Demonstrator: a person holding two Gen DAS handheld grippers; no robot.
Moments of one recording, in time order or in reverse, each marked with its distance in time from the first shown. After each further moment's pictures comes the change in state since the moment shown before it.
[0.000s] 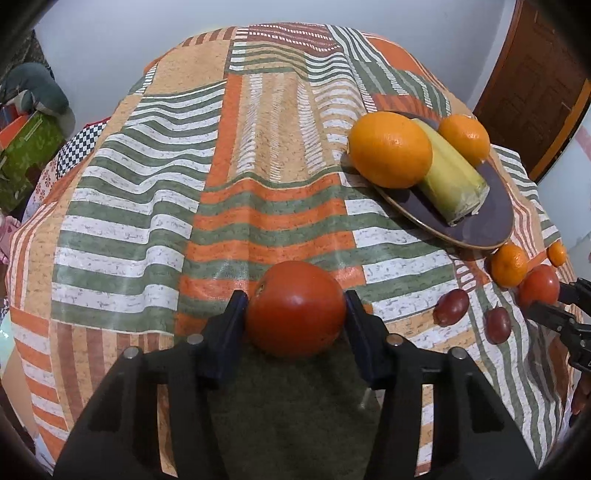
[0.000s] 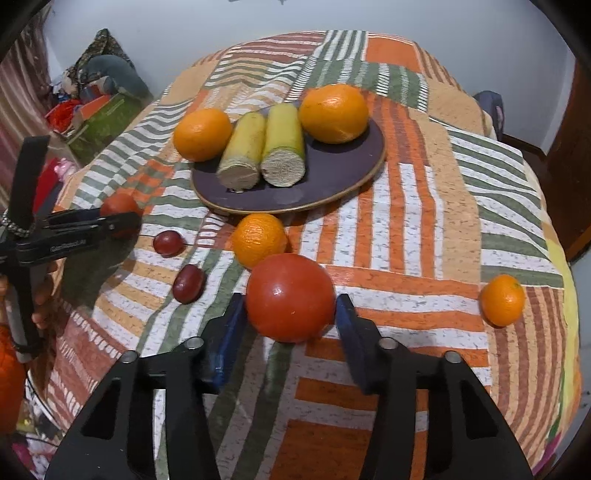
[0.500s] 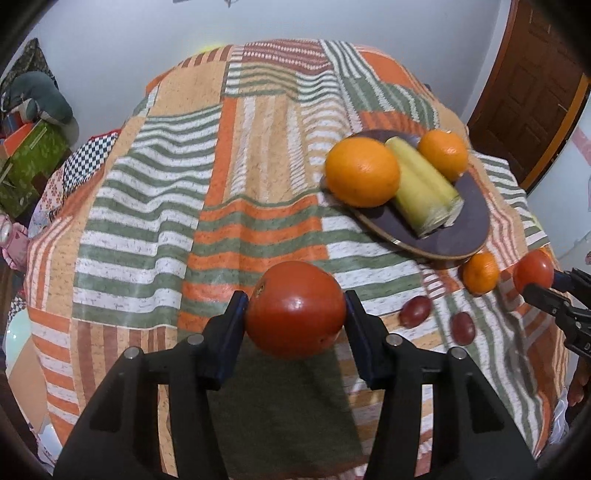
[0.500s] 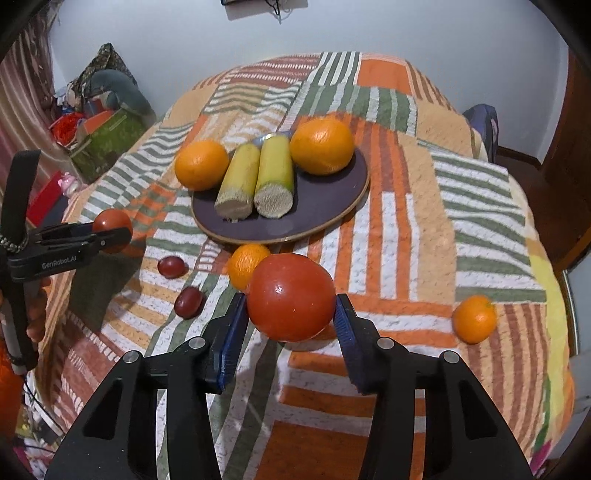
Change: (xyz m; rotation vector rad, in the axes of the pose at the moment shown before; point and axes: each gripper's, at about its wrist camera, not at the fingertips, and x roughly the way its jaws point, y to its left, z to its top) left arm -0.035 -0.021 0.004 0.013 -0.041 0.010; right arm -0.022 -0.015 0.014 0.013 -0.078 0.004
